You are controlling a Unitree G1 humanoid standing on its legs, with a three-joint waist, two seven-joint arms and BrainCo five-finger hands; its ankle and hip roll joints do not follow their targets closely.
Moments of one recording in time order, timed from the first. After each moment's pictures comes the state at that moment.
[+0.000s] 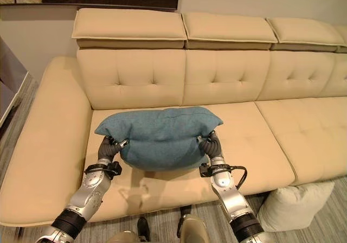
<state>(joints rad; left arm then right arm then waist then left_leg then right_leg) -0.14 0.32 -0.33 0.34 -0.60 -0.21 0.25 -0.11 -0.31 0.29 0.22 0.09 -0.15 -0.28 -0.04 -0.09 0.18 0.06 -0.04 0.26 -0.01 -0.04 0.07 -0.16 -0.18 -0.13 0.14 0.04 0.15</state>
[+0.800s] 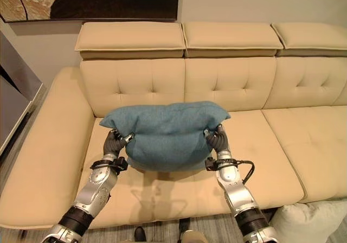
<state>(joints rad) -0.25 0.25 -0.31 0.29 -0.55 -0.20 0.32 -0.26 -0.38 0.27 0.24 0.07 -0.15 -0.33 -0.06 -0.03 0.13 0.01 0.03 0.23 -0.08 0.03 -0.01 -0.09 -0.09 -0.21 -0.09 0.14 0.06</state>
